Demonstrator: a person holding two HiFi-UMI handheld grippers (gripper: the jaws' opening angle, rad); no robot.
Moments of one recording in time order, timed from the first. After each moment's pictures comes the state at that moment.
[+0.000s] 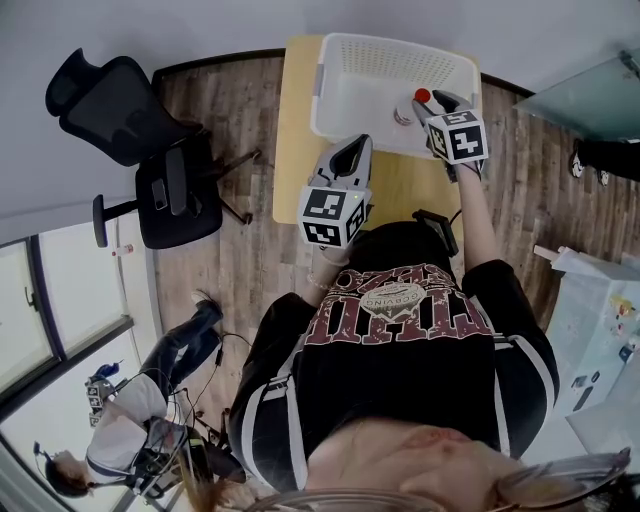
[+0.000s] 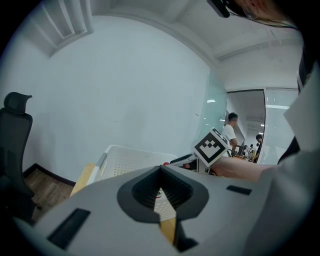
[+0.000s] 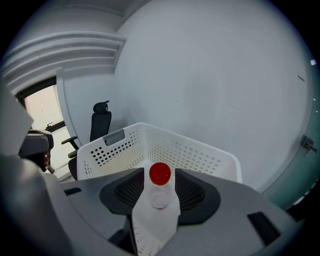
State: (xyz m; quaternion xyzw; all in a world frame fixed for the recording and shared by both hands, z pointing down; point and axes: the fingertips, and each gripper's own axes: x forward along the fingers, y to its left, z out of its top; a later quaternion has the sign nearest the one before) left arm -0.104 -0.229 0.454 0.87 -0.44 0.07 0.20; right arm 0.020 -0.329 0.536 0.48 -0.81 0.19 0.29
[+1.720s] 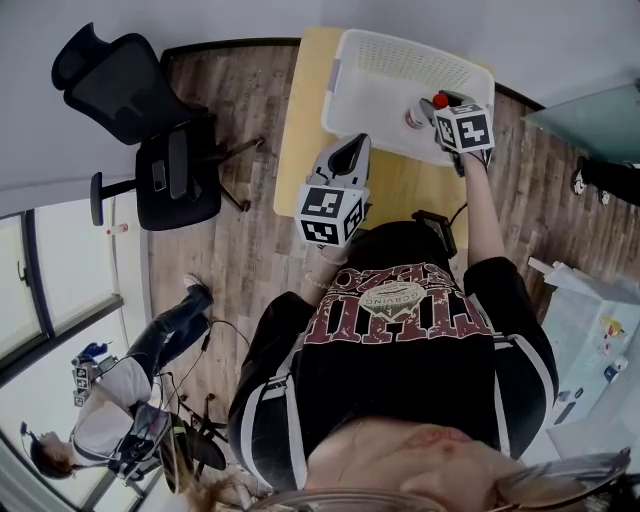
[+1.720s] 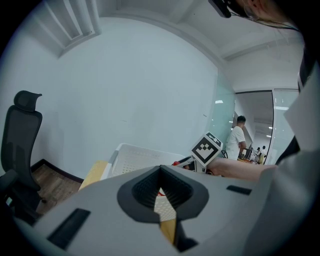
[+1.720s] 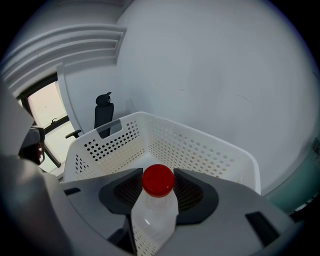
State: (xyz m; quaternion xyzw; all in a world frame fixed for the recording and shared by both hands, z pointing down) left arm -0.121 -0.231 0.458 0.85 -0.48 0.07 0.22; right arm 0.021 -0.350 0.566 0.44 -0.81 0.21 0.33
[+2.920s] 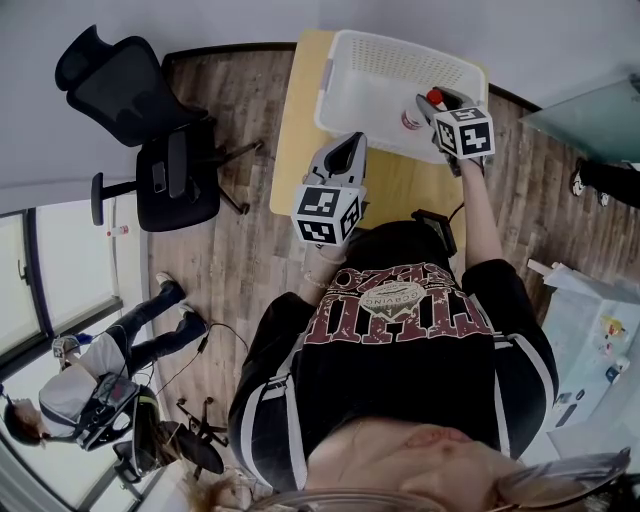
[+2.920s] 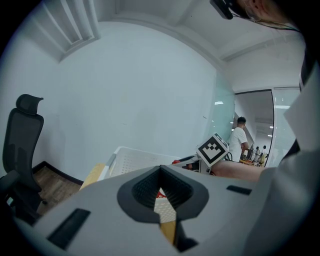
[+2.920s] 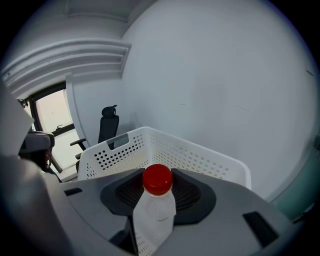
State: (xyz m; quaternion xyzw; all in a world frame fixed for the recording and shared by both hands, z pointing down) left arm -0.094 -0.210 0.447 0.85 -0.49 0.06 0.20; right arm 0.041 -0.329 0.533 0.44 -0.84 0.18 0.27
